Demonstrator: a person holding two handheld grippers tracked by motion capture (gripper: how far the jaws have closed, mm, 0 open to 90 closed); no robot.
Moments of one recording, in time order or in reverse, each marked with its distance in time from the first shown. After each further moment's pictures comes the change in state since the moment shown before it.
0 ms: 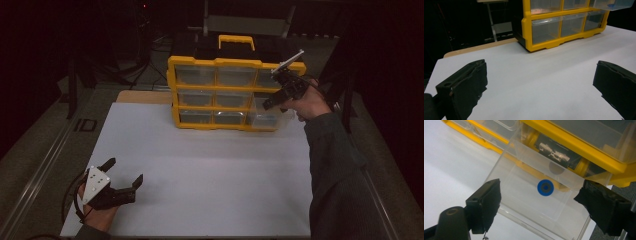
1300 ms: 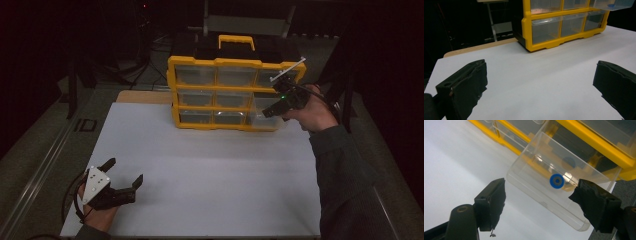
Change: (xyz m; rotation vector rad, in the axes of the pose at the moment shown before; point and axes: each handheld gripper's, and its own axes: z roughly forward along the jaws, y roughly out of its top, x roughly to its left) left arm 0.000 0.000 0.000 -0.001 0.000 -0.001; right arm 0.025 -0.024 -0.022 -0.065 0.004 -0.111
